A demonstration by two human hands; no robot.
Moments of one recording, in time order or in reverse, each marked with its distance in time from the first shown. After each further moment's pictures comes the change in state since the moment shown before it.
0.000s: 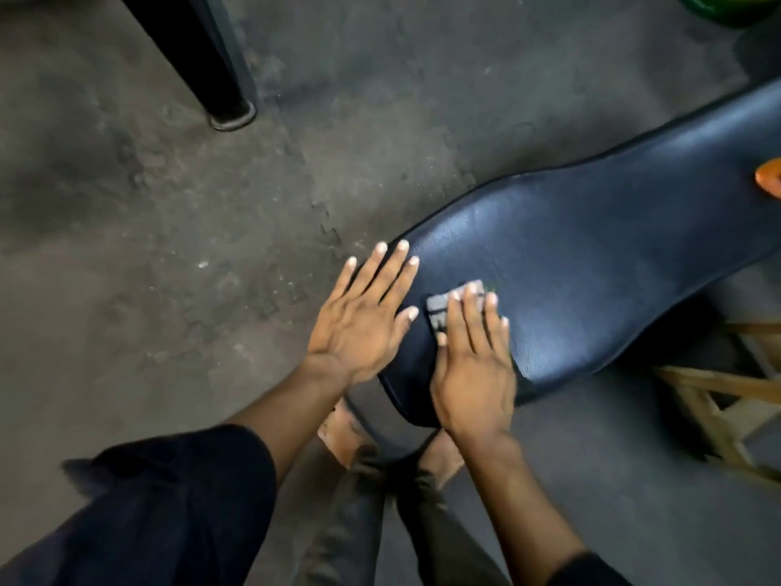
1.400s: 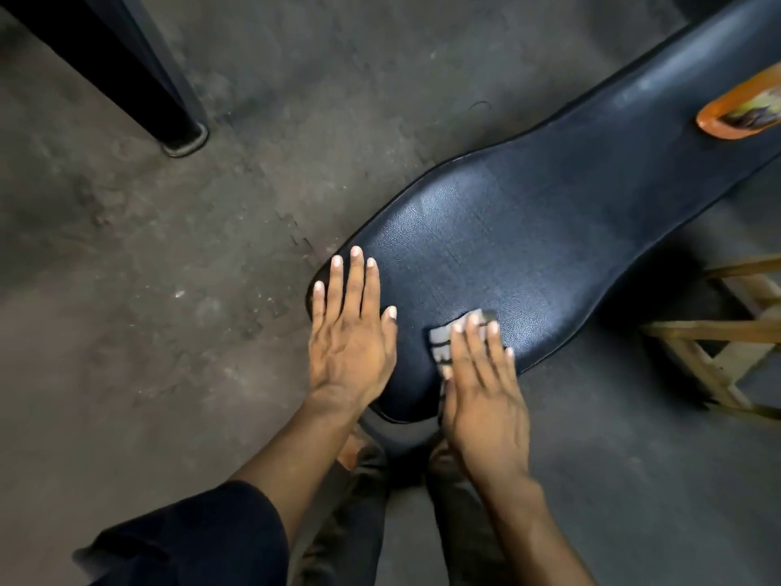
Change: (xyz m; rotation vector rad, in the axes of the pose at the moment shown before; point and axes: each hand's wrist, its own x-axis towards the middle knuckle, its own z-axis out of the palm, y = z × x) left_hand -0.002 0.054 0.021 -0.046 0.070 -0.219; right_hand -0.053 0.044 -0.010 0.000 0.001 0.082
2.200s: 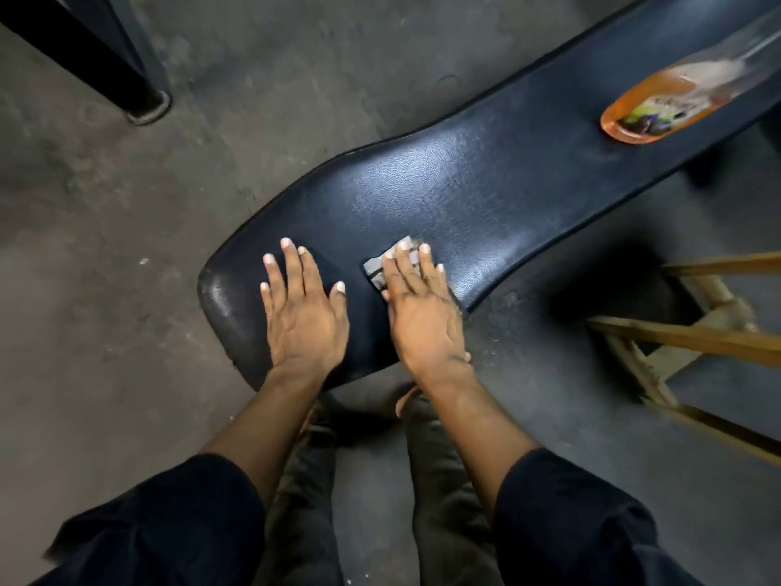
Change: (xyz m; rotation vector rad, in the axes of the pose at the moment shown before) left_hand 0.022 0.138 -0.007 -0.065 -0.248 -0.390; right_hand 0.120 0.109 -0.057 0.070 -0.340 -0.177
